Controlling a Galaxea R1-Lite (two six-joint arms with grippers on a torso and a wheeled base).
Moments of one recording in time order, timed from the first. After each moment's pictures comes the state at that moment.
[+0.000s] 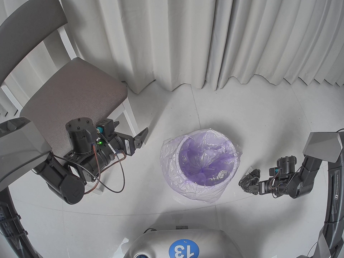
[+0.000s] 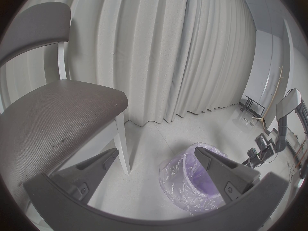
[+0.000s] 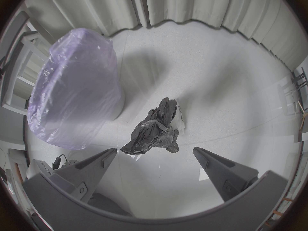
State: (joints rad) left arm -0.38 2.01 -0.71 -1.23 -0.03 0.02; right arm 0.00 2.45 -0.70 -0.92 0.11 0.00
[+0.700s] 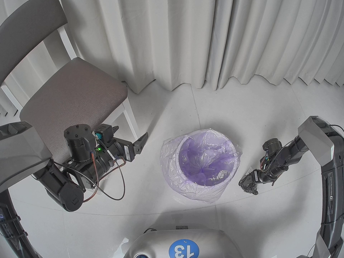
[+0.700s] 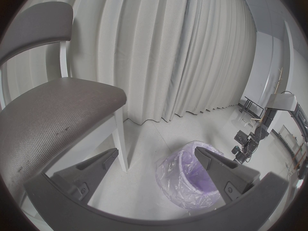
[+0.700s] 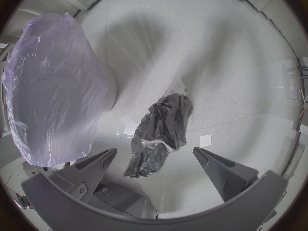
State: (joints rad) left arm -0.40 2.00 -0.63 -1.30 -0.01 0.01; right arm 0.02 2.53 -1.35 0.02 0.10 0.08
